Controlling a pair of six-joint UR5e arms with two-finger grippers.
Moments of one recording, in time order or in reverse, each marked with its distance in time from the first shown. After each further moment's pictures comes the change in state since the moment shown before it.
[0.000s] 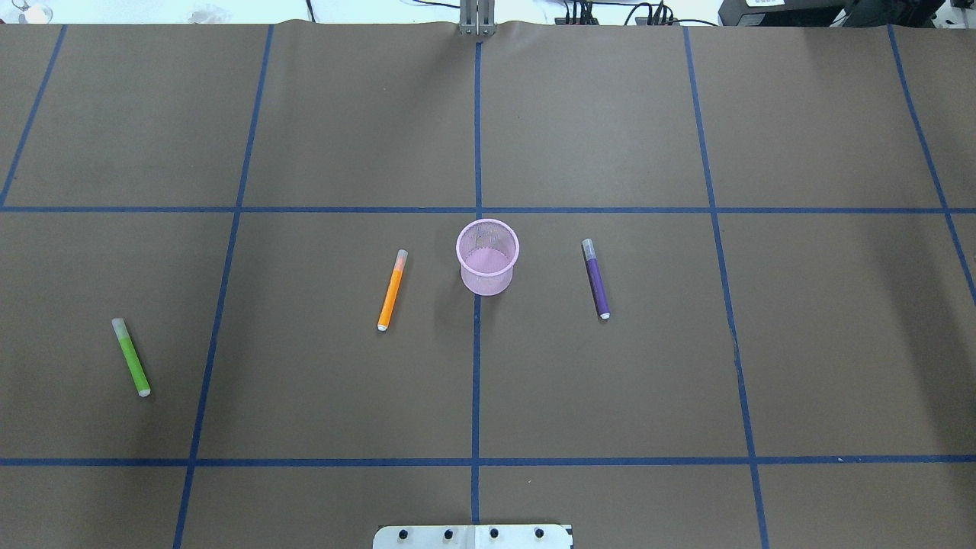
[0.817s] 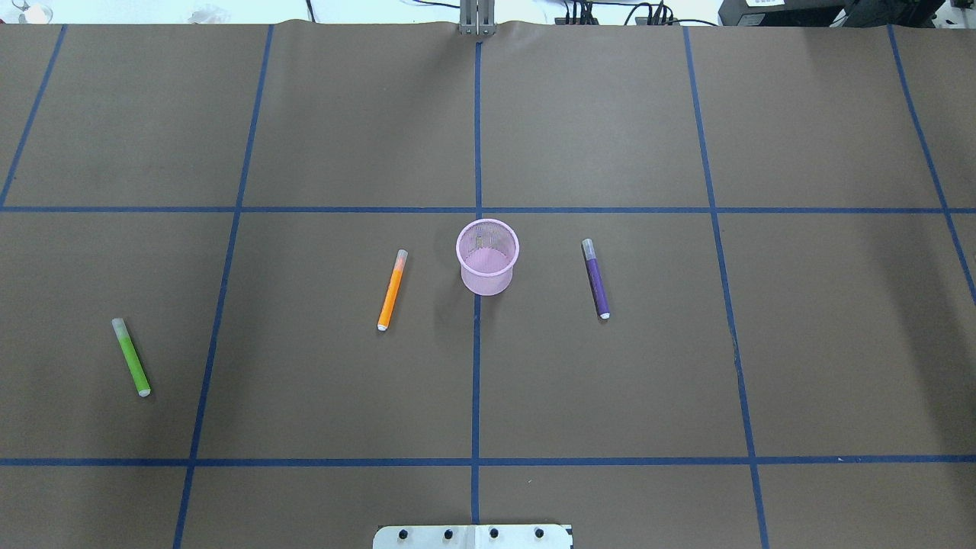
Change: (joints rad) left arm 0.003 -0.003 -0.054 -0.001 -0.001 -0.001; right arm -0.001 0.003 0.002 0.006 0.001 0.001
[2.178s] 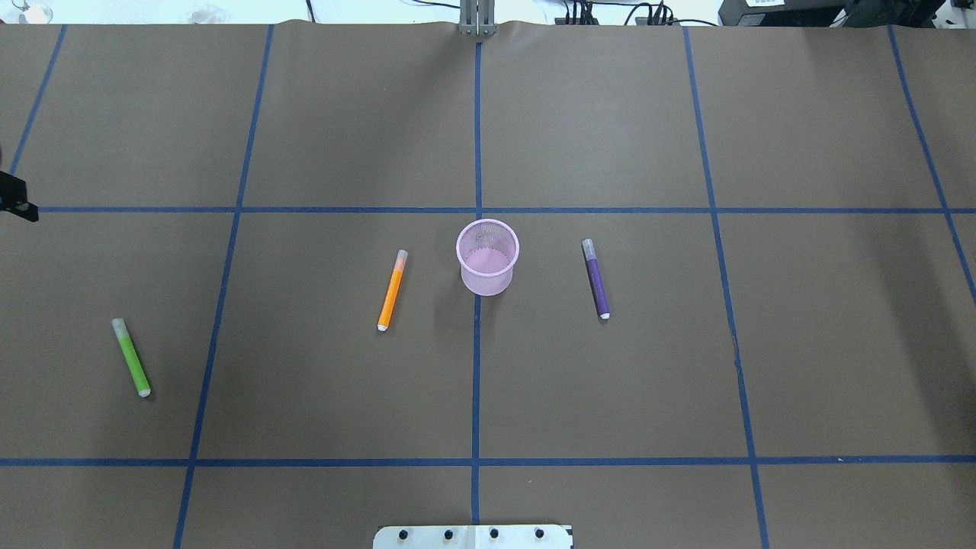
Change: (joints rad) left arm 0.461 -0.025 -0.155 -0.139 0.081 -1.011; right arm -0.013 0.025 0.007 -0.001 0.003 0.011
